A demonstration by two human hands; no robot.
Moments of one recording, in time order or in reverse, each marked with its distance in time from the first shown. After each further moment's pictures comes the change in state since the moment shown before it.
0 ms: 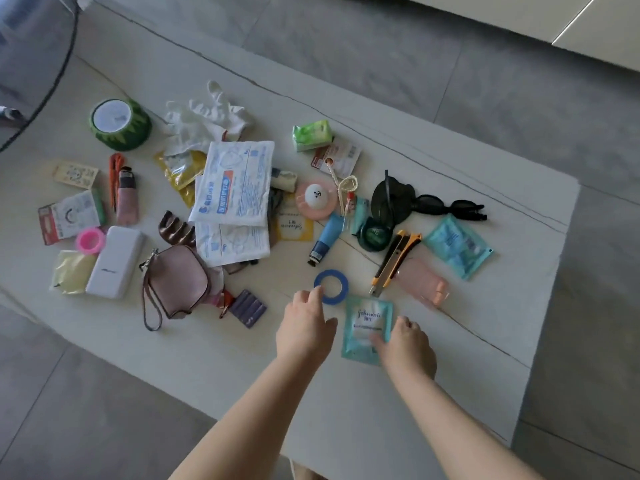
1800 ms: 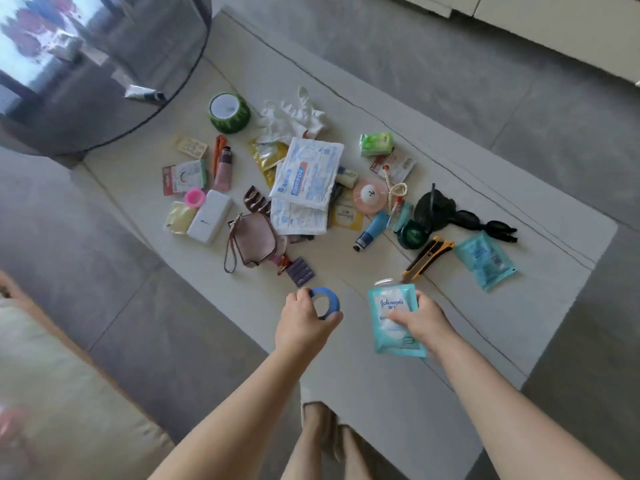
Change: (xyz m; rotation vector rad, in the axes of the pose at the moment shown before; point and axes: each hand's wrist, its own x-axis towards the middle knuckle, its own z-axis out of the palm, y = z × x) left_hand -0.112 -0.020 -0.061 -0.308 0.117 -0.351; right_hand -0.067 -0.019 -0.085 0.705 -0.405 -0.139
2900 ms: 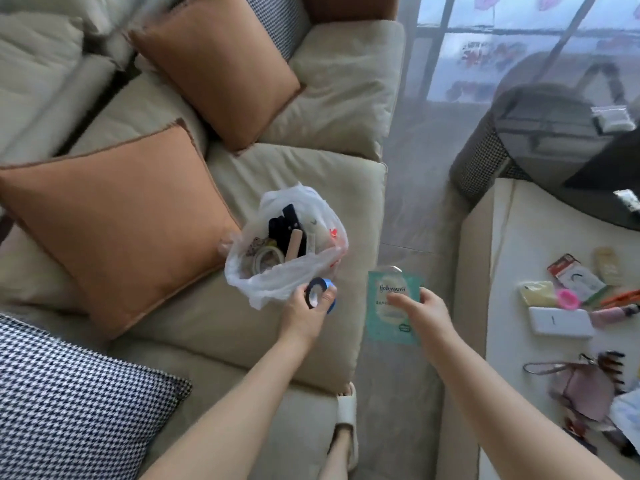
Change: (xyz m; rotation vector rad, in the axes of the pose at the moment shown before) left_hand -0.207 -0.454 -0.193 -1.152 0.702 -0.683; right_hand -0.247 -0.052 0.513 -0.661 -0.651 -0.382
